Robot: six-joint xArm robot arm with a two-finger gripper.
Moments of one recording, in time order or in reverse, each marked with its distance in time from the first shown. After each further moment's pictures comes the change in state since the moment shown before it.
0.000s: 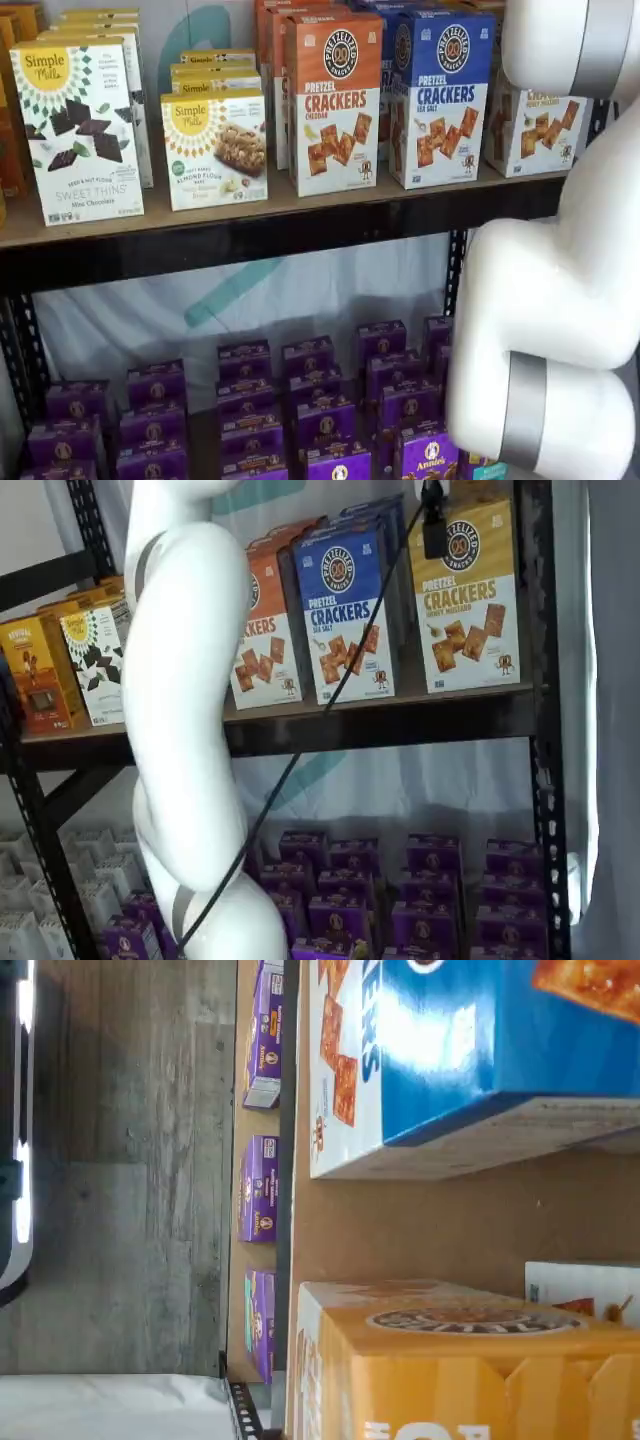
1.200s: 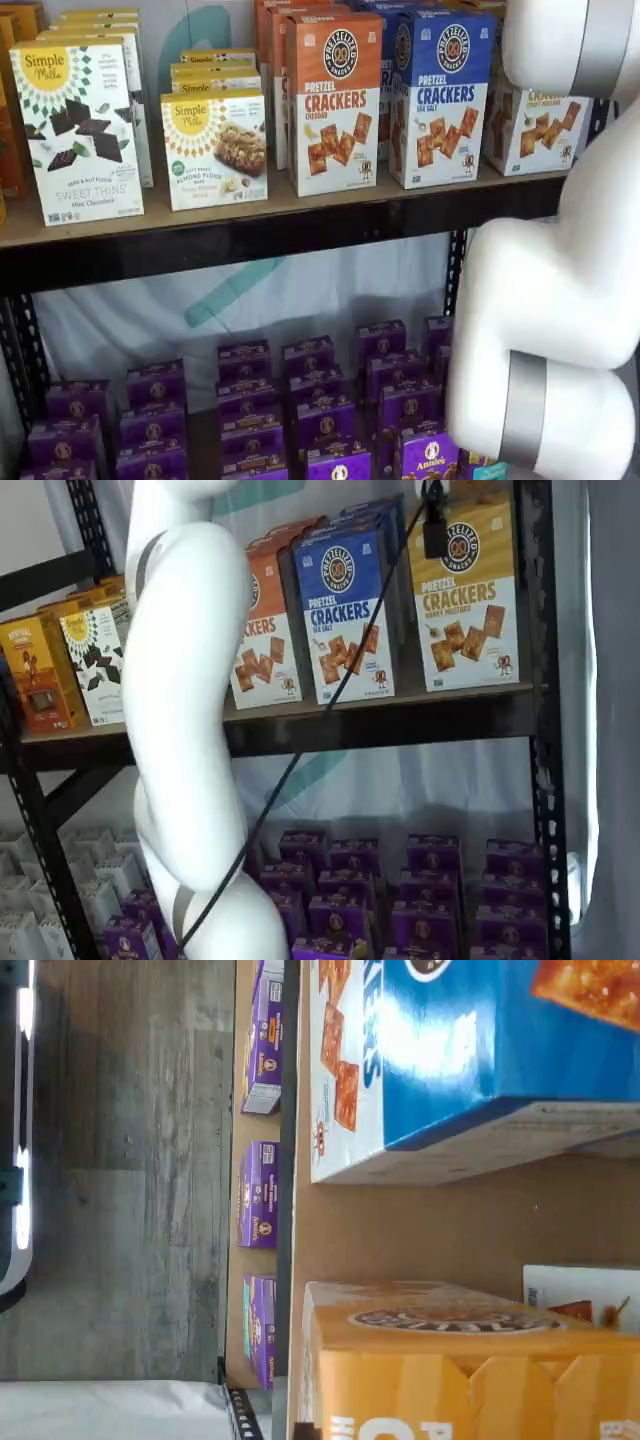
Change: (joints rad) arm -0.011 0.001 -0.011 0.015 0.012 -0.004
